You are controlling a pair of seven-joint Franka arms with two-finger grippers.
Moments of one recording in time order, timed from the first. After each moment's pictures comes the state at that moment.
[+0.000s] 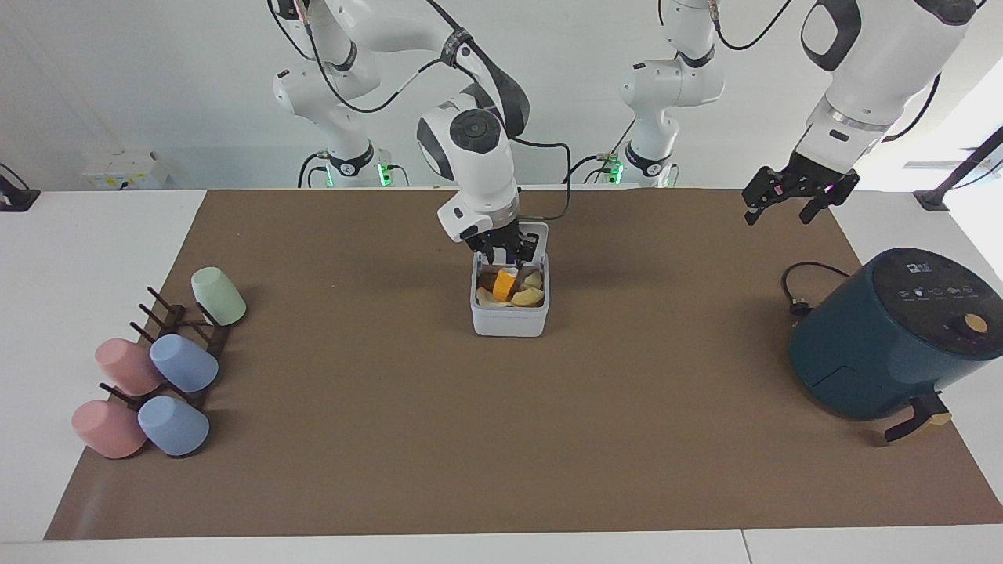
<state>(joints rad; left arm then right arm) -0.02 -0.07 -0.04 -1.69 -0.02 1.63 -0.01 0.56 0.23 0.07 -1.82 0.18 2.05 0.88</state>
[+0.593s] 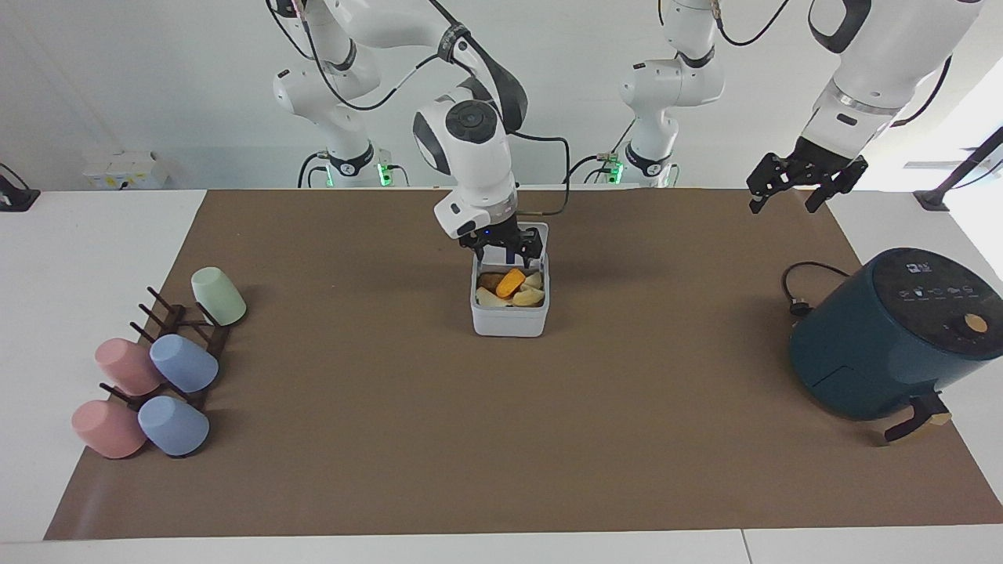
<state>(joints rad) -0.02 -0.05 -0.05 -1.64 -0.02 1.57 -0.01 0.46 0.21 0.05 -1.61 0.05 1.84 0.63</state>
